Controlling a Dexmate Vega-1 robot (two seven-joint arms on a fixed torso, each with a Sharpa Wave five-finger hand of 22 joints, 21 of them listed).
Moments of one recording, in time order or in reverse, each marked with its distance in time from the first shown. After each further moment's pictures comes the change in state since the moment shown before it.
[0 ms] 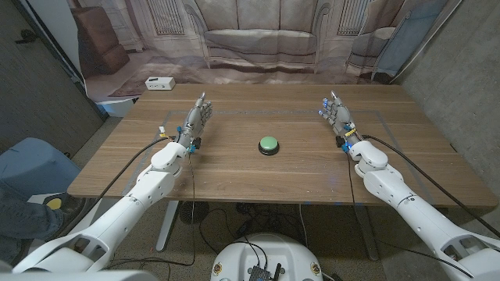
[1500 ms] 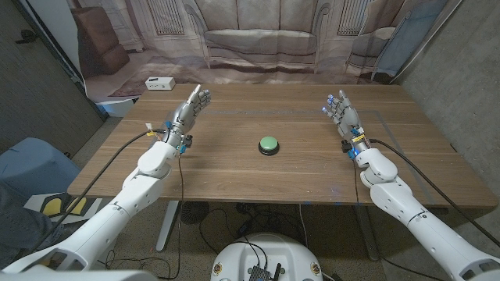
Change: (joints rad) left arm 0.085 0.072 -0.051 -0.095 0.113 -0.214 0.001; left_hand 0.052 0.026 -0.002 -0.034 -0.027 0.211 0.000 0.031 0.000 0.206 -0.002 0.055 -0.031 0.223 -0.030 0.042 0.000 0.222 0.012 -0.013 0.000; right arm -0.133 -0.040 0.047 -0.132 -0.001 0.125 0.008; right_hand 0.006 -0.020 -0.008 -0.016 -0.005 0.000 0.000 0.000 0.000 0.011 0.004 0.000 0.000 0.009 0.009 0.000 -0.008 0.005 0.005 -0.008 0.000
